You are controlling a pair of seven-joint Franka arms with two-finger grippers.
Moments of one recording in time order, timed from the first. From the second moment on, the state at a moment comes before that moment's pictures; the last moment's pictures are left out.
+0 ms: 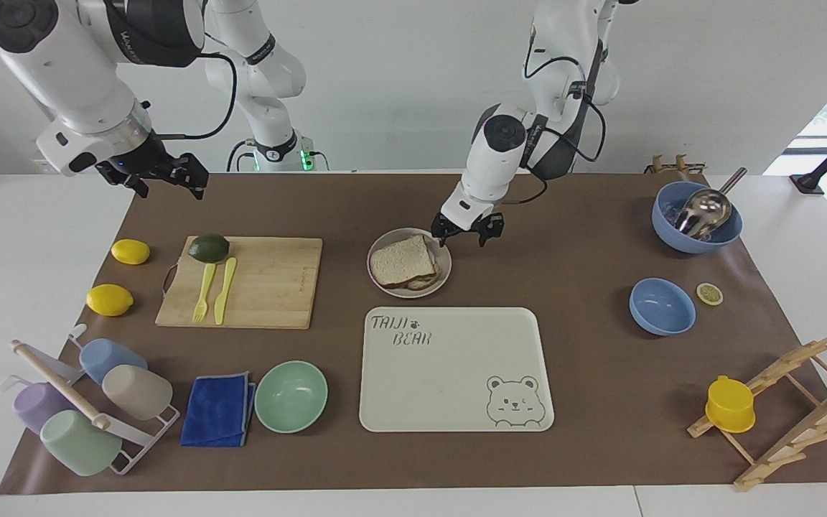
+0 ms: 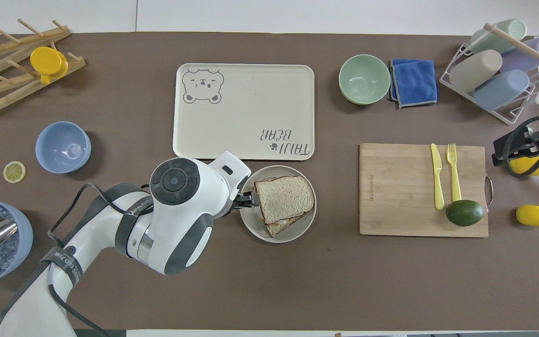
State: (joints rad) left arm -0.55 0.12 -0.11 -2.13 -0.18 2.24 -0.54; right arm -0.13 0.07 0.11 -1.51 -0.04 1.37 0.01
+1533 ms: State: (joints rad) left arm -0.55 0.17 -0.11 -2.20 -0.32 2.38 -0.42; right arm -0.03 0.00 0.02 -1.57 -0.07 1.41 0.01
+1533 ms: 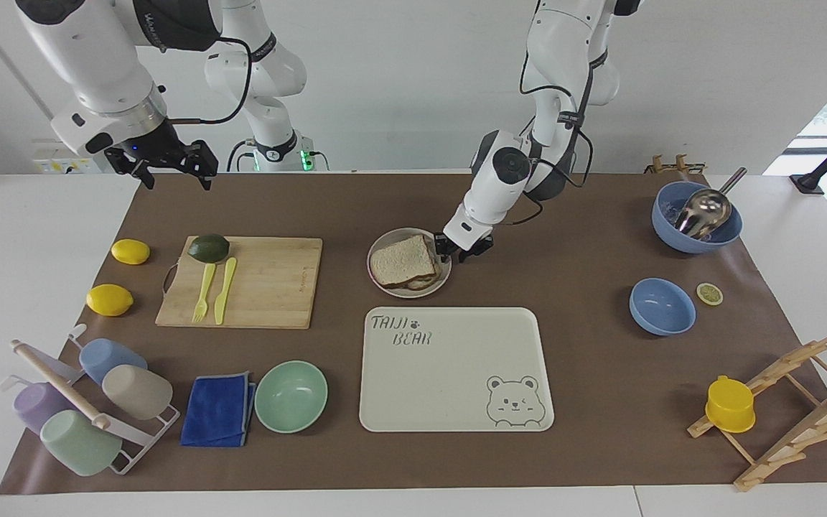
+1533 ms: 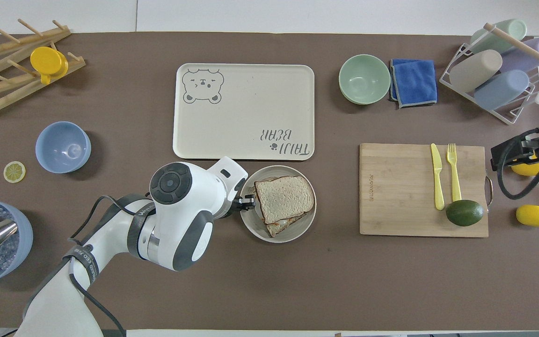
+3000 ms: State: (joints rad) left arm -0.30 0.21 -0.08 -1.84 -0.43 2.08 -0.32; right arm -0.03 0.00 -0.02 -1.57 -0.06 1.42 -0.01
